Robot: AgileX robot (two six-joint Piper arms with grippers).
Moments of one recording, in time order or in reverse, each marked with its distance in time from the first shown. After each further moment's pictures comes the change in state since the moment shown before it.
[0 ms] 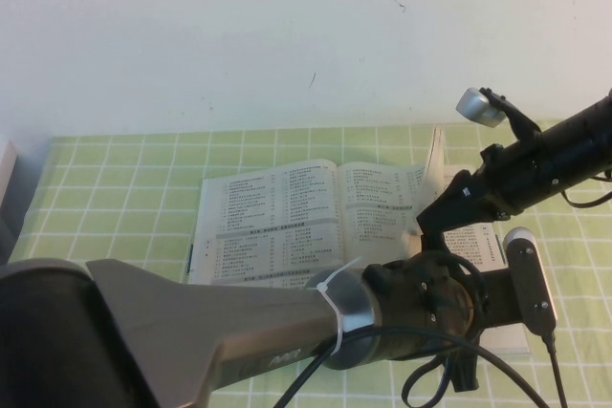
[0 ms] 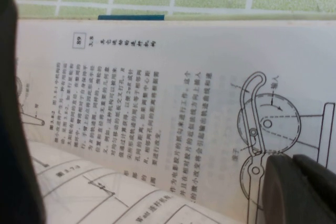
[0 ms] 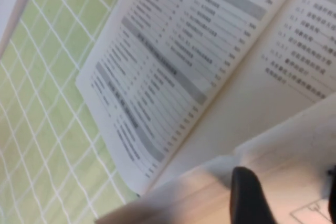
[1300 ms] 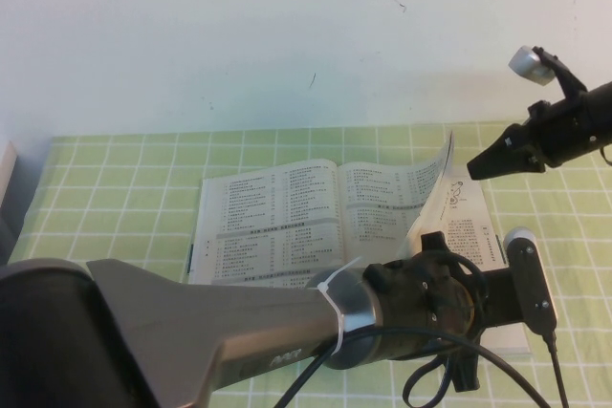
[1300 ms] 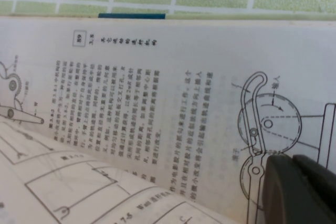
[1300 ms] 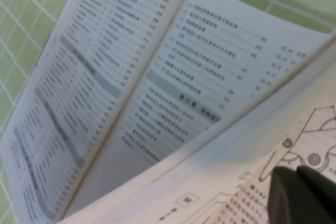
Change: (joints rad) right arm -0.144 0.151 -0.269 -0.052 0.023 0.035; left arm 0.000 0.002 -0.004 -0.008 0.007 0.000
